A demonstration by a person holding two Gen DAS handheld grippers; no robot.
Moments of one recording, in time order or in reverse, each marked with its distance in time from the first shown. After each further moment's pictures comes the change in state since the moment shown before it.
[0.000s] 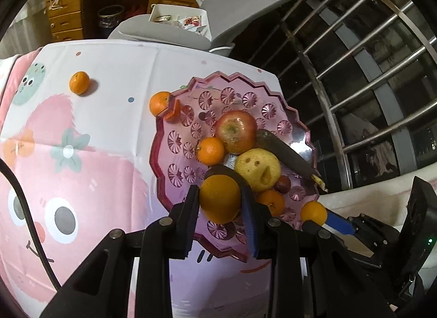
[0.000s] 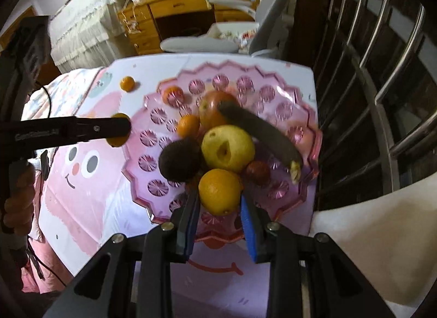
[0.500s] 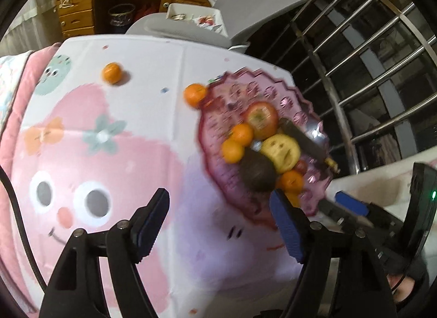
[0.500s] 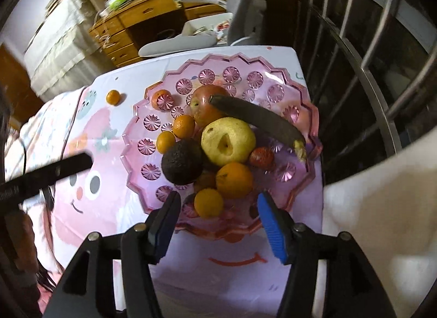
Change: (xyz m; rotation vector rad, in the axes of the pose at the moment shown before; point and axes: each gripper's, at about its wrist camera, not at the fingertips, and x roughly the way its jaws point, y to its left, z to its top) left arm -0.040 0.044 -0.023 0.003 0.025 0.045; right arm -0.003 0.009 -0.001 0.215 0.024 -0.020
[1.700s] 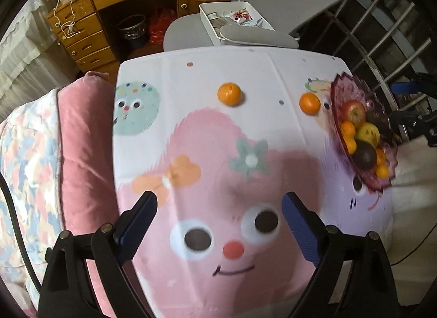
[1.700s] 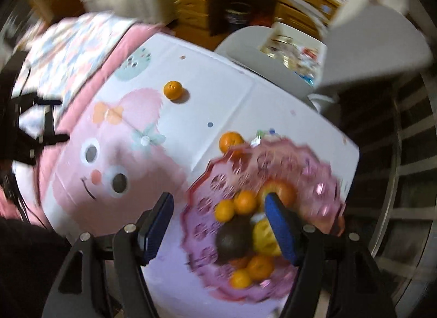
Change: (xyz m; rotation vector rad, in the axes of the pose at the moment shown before) left arm -0.046 0.172 0.088 0.230 0.090 0.188; right arm 0.023 0.156 0.136 -0.592 0.185 -0.042
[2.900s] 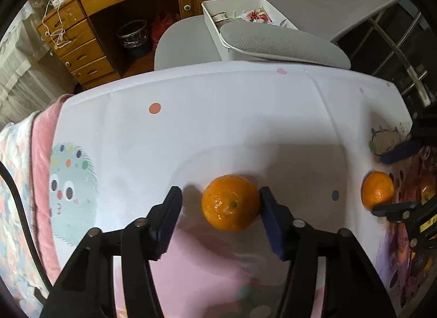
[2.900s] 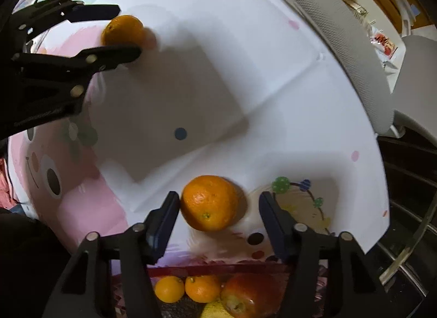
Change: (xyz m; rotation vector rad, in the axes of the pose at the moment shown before) left arm 0.171 -0.014 0.122 -0.035 -0.054 0.072; right arm 0.187 -0.011 0.094 -0.244 0.390 0.058
